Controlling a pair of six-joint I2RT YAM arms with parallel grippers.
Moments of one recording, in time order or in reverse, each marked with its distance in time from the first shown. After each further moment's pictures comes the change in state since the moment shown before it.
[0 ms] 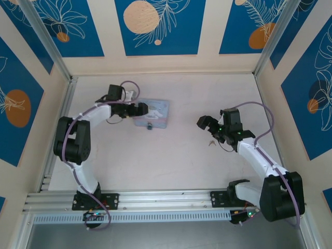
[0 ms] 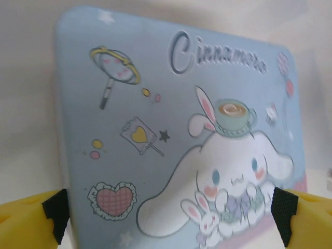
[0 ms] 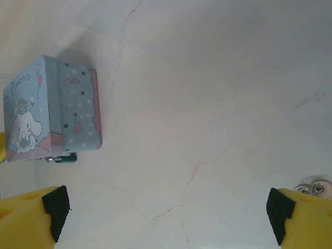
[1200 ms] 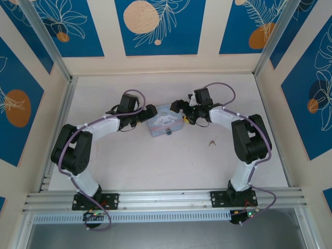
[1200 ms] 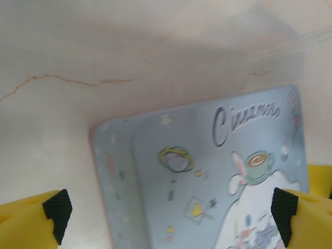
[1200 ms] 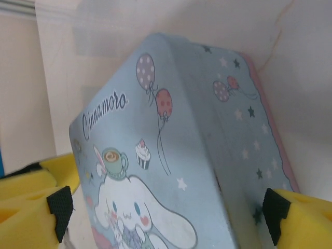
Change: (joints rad) left arm -0.138 -0.095 -0.148 0.210 -0.288 -0.481; right arm 0.162 0.646 0.454 0.185 -0.284 0.075
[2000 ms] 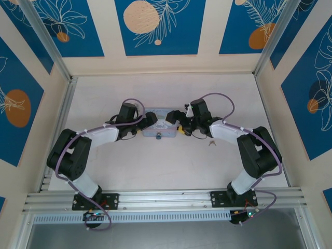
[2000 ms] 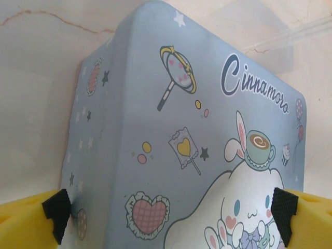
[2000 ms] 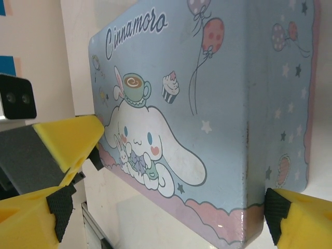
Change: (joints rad) left arm -0.046 -0.071 -0.191 0.159 0.011 -0.063; right arm 0.124 -0.184 -0.232 0.147 0.031 0.140
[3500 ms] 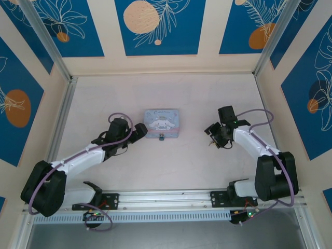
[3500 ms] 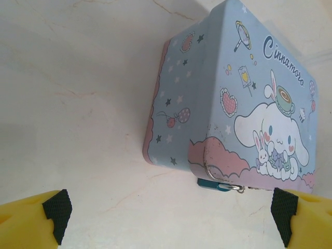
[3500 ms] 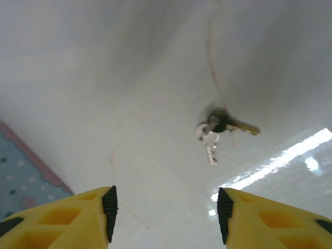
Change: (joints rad) left arm -0.055 -0.410 -0.279 -0.114 -0.195 -0.107; right arm -0.298 -0.274 -0.095 -0.663 0.370 0.135
